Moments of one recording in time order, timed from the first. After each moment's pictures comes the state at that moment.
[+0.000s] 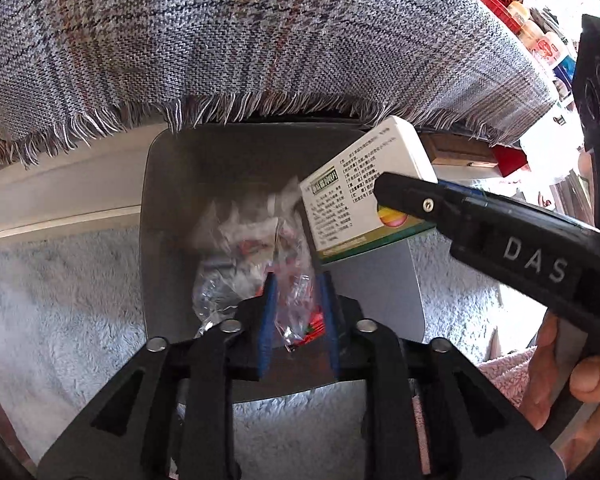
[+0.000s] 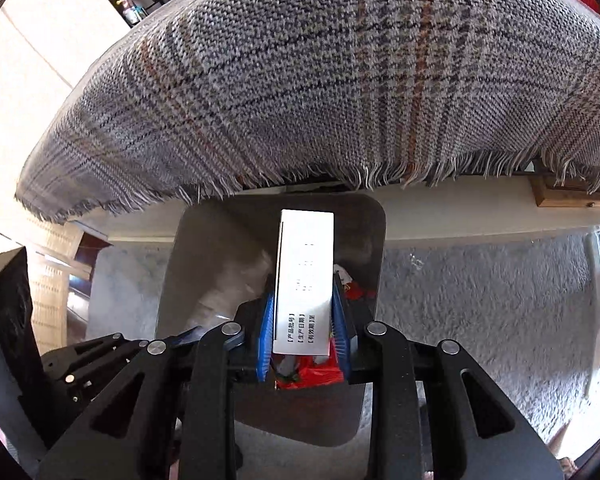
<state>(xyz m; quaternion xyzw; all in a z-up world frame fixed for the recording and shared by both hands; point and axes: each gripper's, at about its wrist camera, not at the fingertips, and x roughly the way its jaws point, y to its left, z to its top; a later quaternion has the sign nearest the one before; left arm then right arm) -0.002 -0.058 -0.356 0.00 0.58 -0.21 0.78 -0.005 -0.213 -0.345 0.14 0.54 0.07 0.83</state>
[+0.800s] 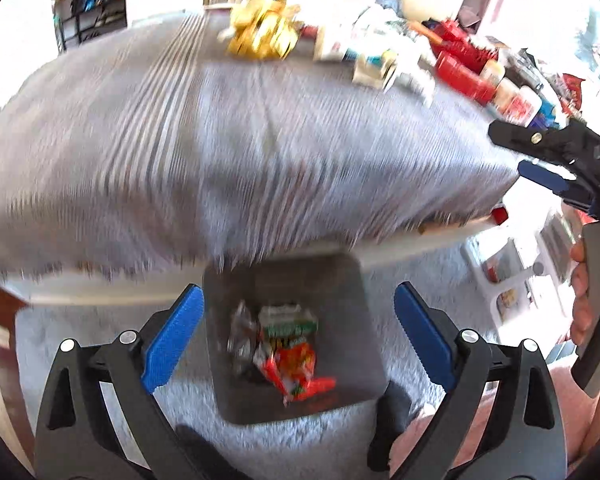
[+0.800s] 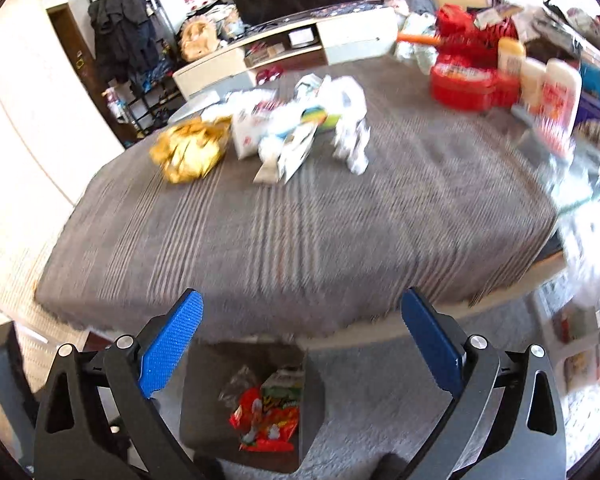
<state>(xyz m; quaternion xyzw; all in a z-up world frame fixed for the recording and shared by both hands) 0.016 -0.058 -0.220 0.02 0.48 -0.20 0.85 0.007 -0.320 -0.193 0.17 0.40 -0.01 0.90</state>
